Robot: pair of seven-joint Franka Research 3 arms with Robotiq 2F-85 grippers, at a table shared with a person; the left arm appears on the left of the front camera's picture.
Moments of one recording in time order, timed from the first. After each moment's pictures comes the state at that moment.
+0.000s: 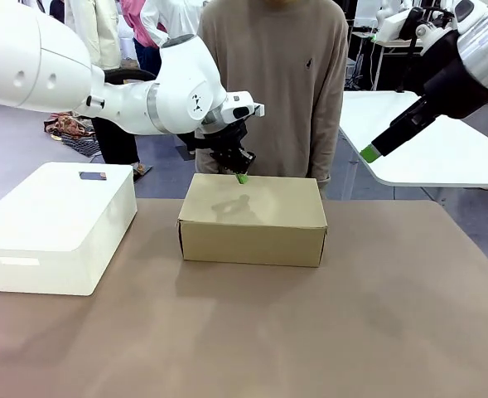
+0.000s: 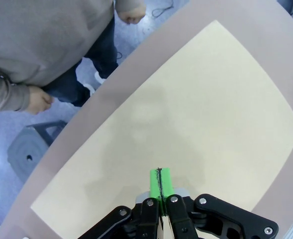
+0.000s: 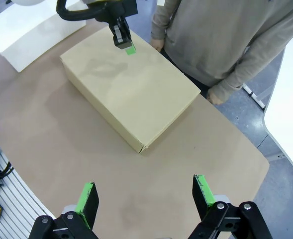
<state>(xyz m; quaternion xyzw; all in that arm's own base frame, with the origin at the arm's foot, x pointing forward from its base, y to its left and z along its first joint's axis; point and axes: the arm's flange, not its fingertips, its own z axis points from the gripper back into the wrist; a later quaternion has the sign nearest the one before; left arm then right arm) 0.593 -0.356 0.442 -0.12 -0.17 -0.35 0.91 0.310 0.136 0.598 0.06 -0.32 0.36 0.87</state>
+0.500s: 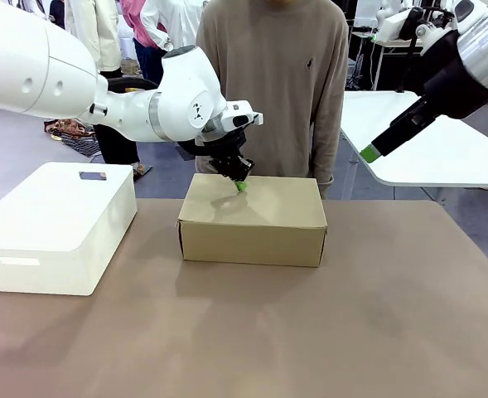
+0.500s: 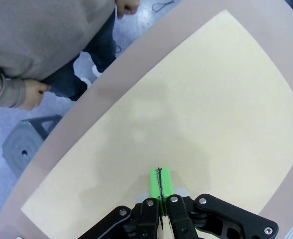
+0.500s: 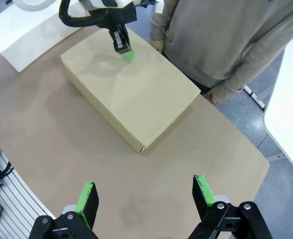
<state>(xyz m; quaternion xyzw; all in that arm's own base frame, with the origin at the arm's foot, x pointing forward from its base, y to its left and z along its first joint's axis) 0.596 -0.354 0.424 -0.12 -0.16 -0.34 0.92 0.310 0.136 0.598 0.06 -0.32 0.36 0.87</state>
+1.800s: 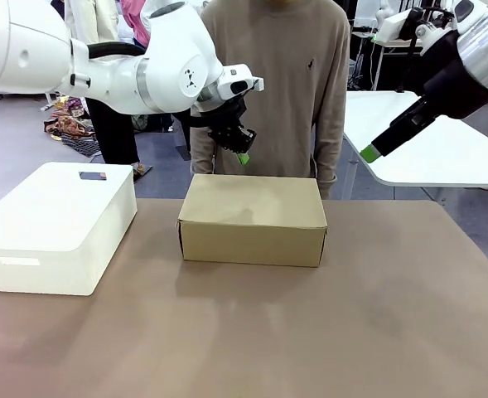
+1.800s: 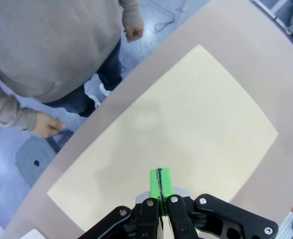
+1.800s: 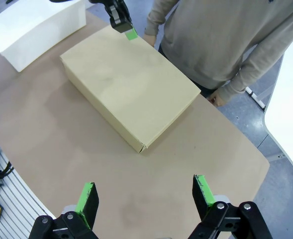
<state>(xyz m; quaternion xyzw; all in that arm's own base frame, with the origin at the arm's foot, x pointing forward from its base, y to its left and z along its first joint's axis) 0.573 -0.354 0.502 -0.13 -0.20 -0.34 0.91 0.310 0.136 0.598 0.06 -0.32 0.36 0.87</state>
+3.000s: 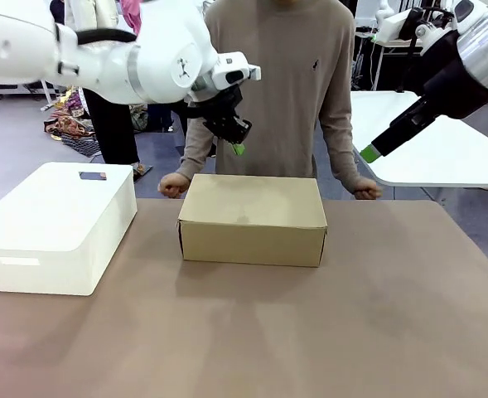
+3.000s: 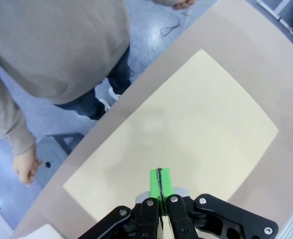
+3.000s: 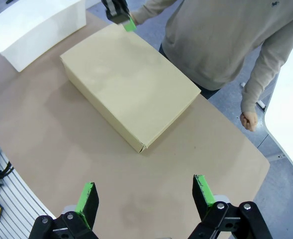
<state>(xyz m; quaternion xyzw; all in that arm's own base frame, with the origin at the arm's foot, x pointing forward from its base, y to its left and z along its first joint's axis) 0.565 -0.341 0.527 -0.11 -0.22 -0.35 0.90 0.310 0.136 0.598 0.06 -0.32 0.36 0.87</state>
